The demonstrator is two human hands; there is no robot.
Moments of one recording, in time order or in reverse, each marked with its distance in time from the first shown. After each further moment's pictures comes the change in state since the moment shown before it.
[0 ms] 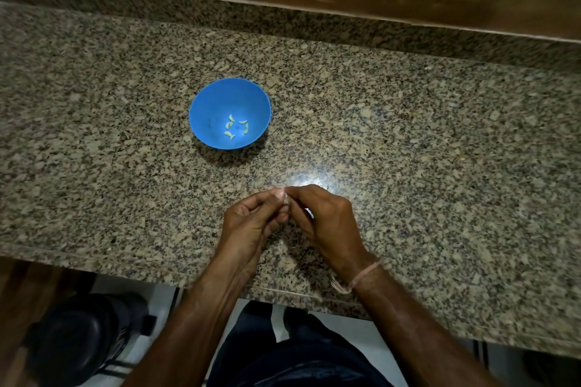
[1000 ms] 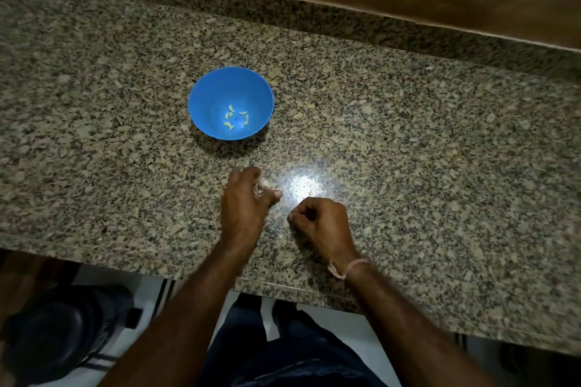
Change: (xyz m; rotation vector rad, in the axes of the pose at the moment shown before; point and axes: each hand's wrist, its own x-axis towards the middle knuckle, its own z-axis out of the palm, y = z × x) left_hand 0.056 -0.024 -0.028 1.070 0.229 0.505; right_hand -0.021 0.029 0.030 0.097 -0.186 0.576
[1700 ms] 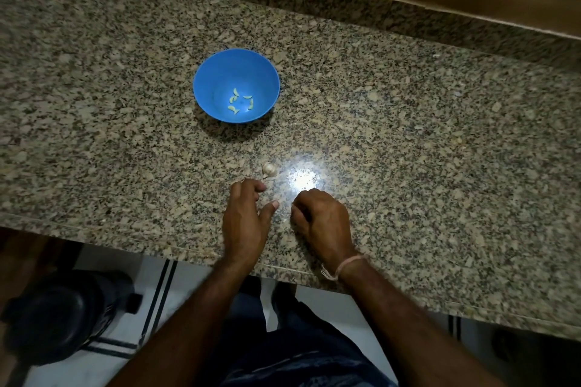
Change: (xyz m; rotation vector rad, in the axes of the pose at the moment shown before) left_hand -0.049 -0.027 0.004 0.037 -0.006 0.042; right_hand -0.021 -0.001 0.015 -0.364 0.106 -0.293
